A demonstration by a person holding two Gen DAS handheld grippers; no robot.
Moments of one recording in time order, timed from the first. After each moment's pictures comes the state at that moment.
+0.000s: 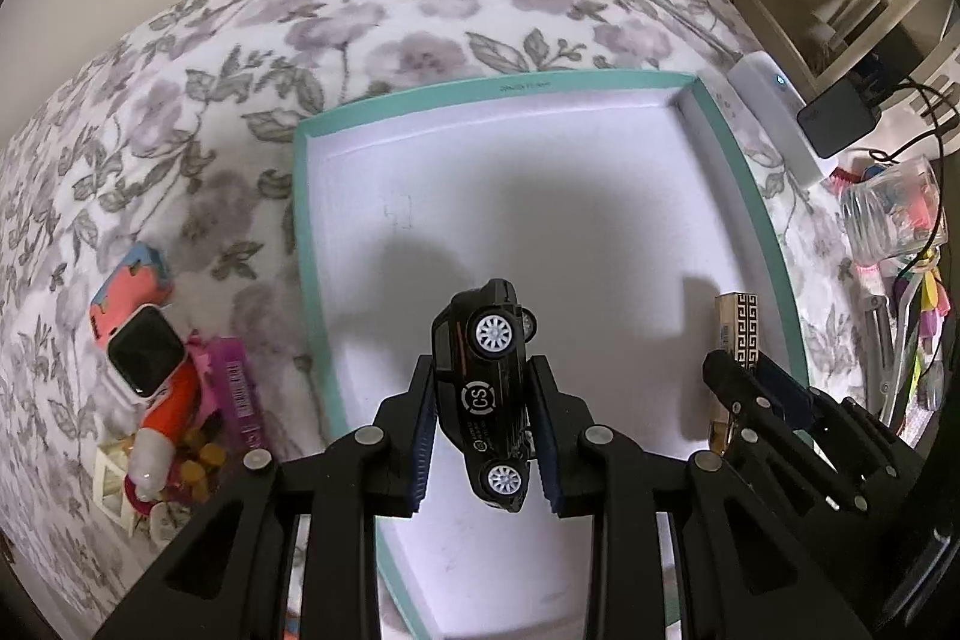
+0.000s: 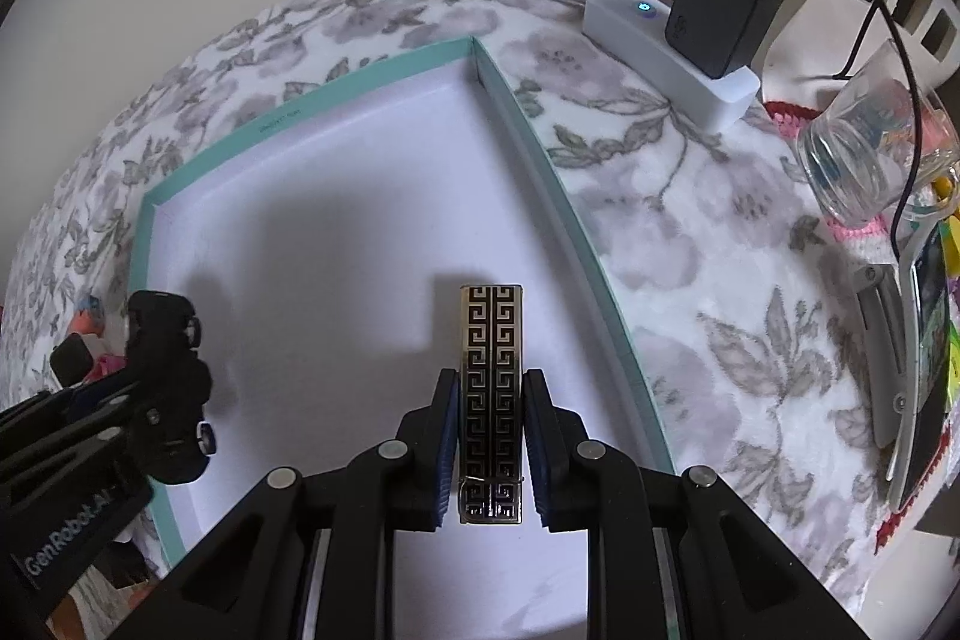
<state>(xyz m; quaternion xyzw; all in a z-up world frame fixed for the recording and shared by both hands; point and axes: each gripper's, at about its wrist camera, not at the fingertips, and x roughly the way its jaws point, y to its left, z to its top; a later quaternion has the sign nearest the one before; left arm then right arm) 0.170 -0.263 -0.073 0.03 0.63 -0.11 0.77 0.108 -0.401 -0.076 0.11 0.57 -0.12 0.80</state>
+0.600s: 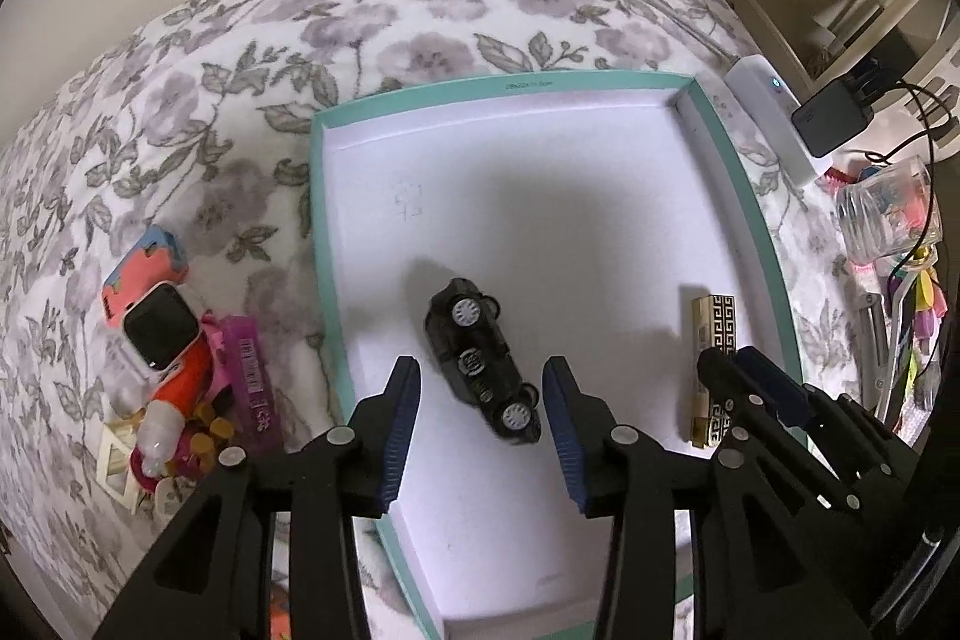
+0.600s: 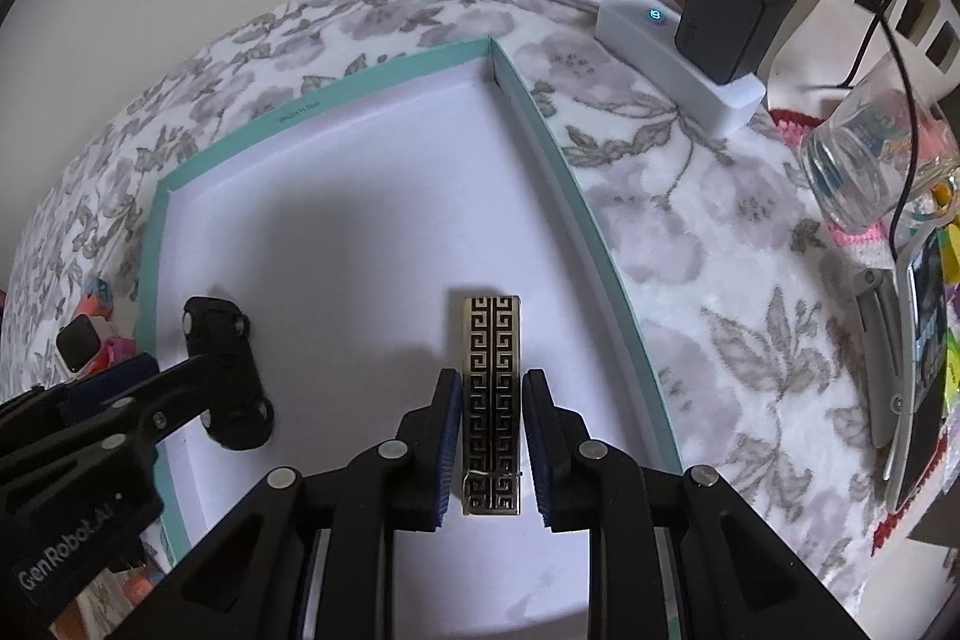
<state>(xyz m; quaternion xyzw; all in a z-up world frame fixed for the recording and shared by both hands) 0.159 -0.253 -0.063 0.03 0.62 -0.10 0.77 0.101 -0.393 -0.069 0.09 0.56 -0.11 0.81</state>
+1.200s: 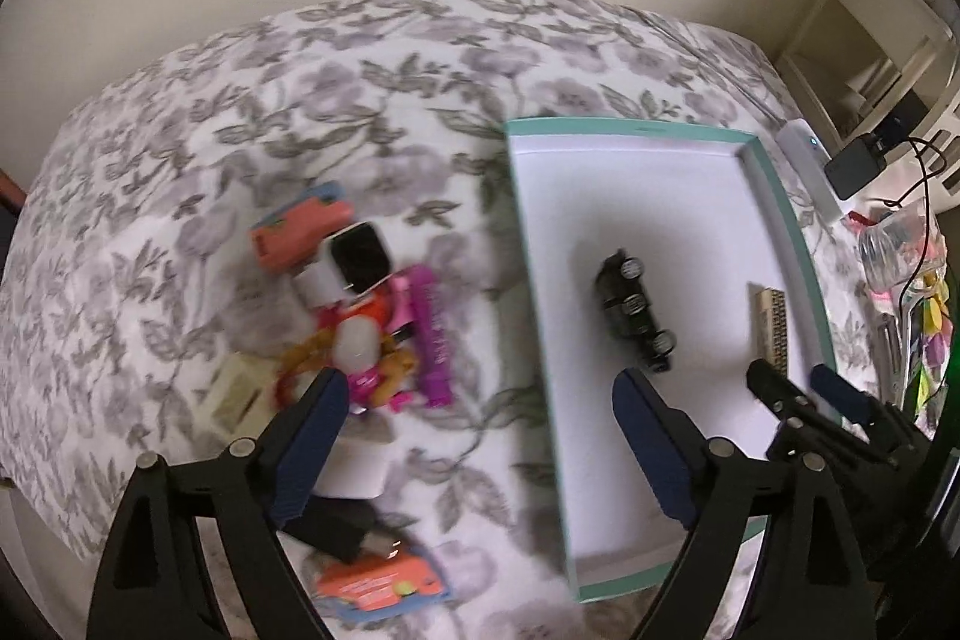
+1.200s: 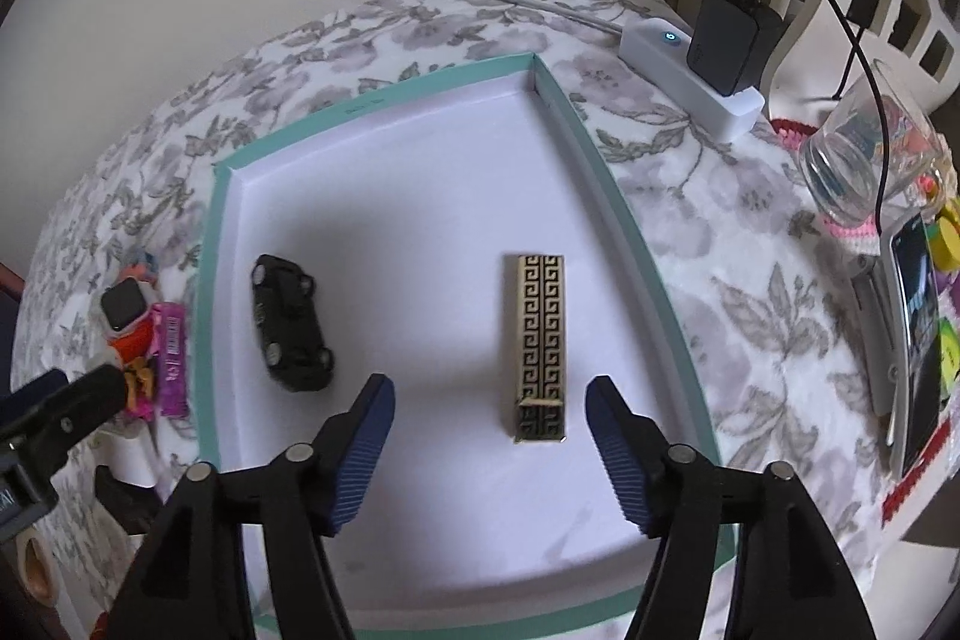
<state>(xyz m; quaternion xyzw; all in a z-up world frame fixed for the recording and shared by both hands) 0.115 -0.167 -0.030 0.01 0.58 -0.04 0.82 0.071 -0.368 -0.053 0.10 0.54 -0.09 0.83</state>
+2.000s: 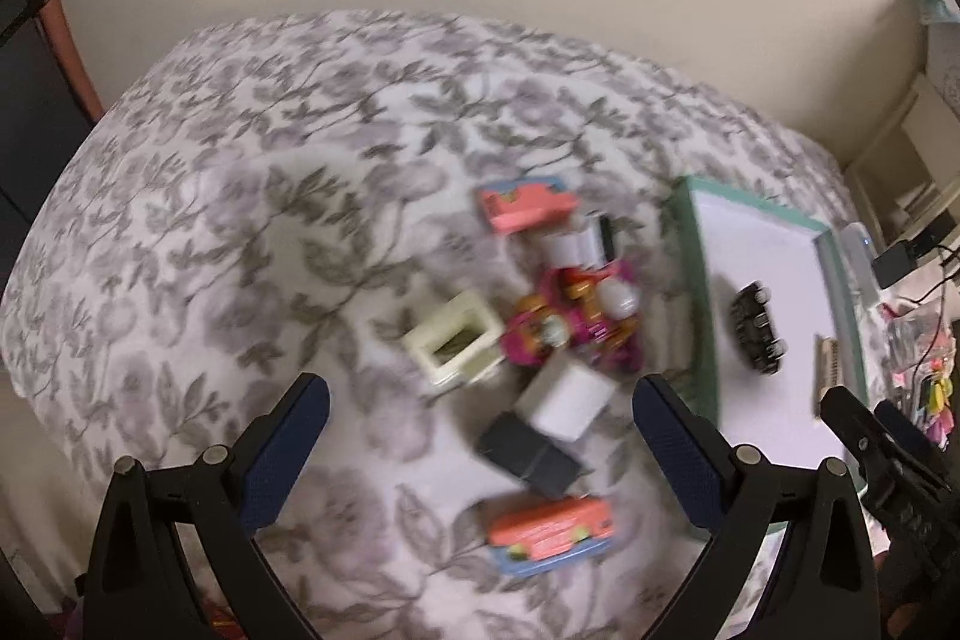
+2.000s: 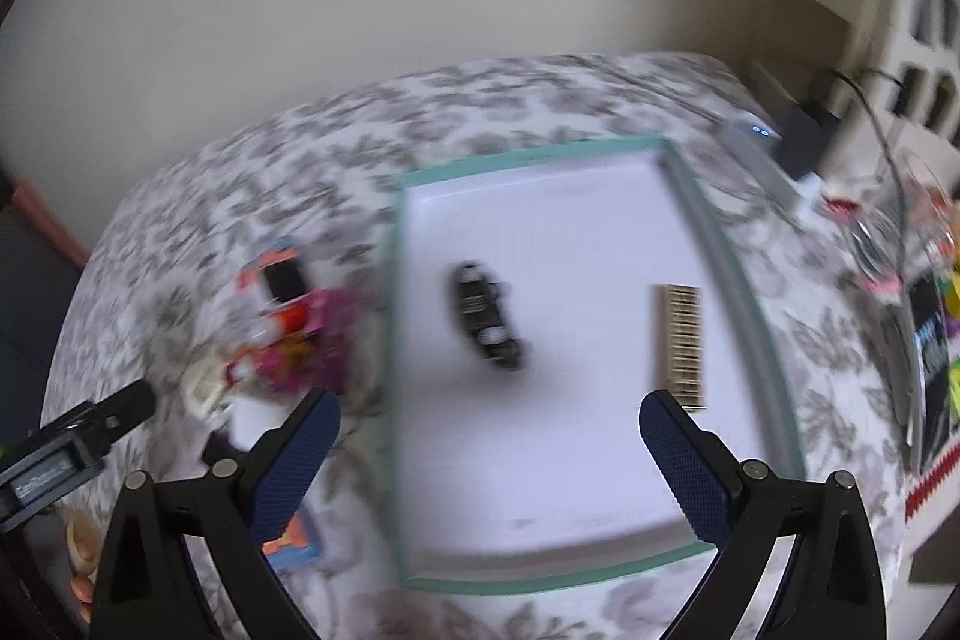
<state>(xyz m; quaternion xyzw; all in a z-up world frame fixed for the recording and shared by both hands) 0.050 -0.037 -0.016 -0.08 0.53 0.06 0.84 0.042 -0.263 -0.008 0.05 0.49 0.01 0.87</state>
